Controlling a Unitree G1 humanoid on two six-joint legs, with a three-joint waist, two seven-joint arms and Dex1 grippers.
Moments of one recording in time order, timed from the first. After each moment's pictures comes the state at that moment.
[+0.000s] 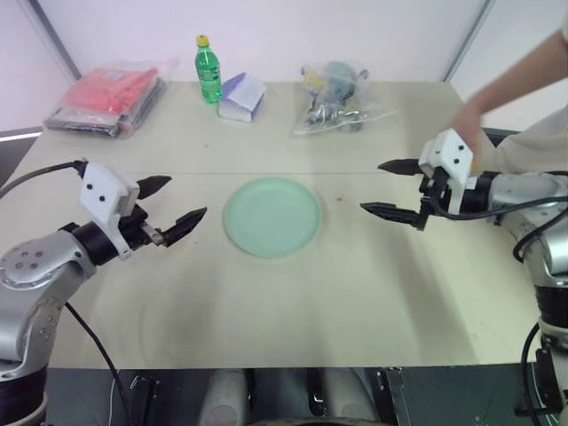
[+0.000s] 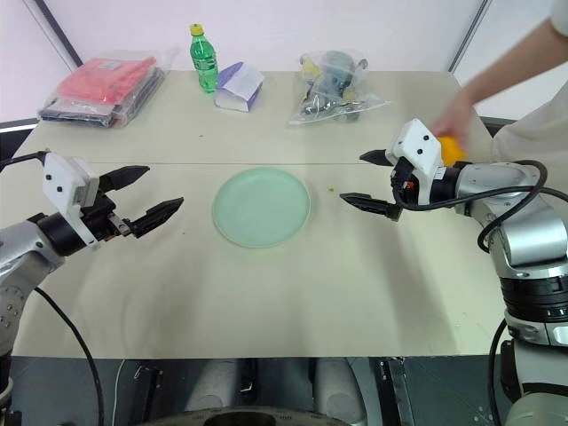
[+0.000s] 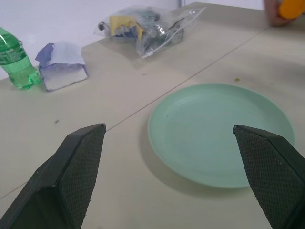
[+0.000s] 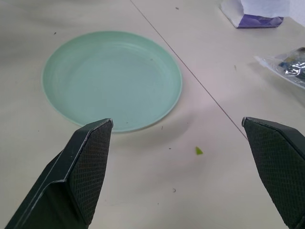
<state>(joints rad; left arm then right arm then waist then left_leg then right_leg) -0.09 0.76 0.37 -0.54 -0.61 0.63 -0.65 -0.51 -0.88 -0.07 -0.17 0.41 0.58 1.02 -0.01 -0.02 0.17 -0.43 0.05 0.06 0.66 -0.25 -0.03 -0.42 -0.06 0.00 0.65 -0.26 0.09</state>
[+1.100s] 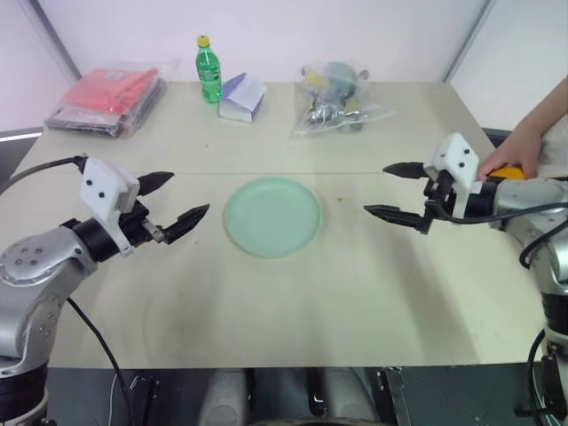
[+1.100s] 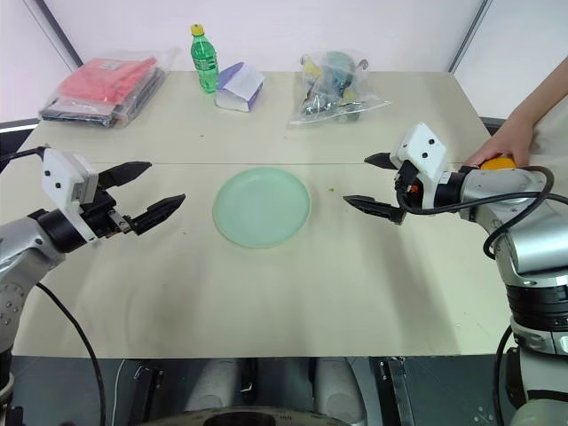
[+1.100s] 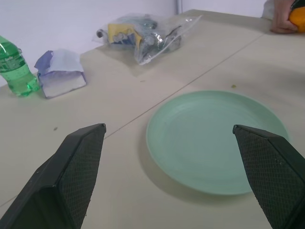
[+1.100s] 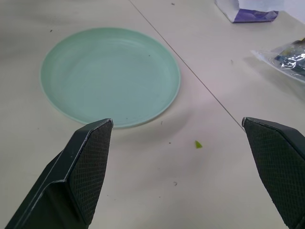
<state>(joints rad) -0.11 0.77 0.37 -0.54 -0.63 0.63 -0.65 -0.48 -0.88 -0.09 -0.21 0.42 0.60 0.99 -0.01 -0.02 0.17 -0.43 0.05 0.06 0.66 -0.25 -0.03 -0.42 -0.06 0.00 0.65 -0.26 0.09</state>
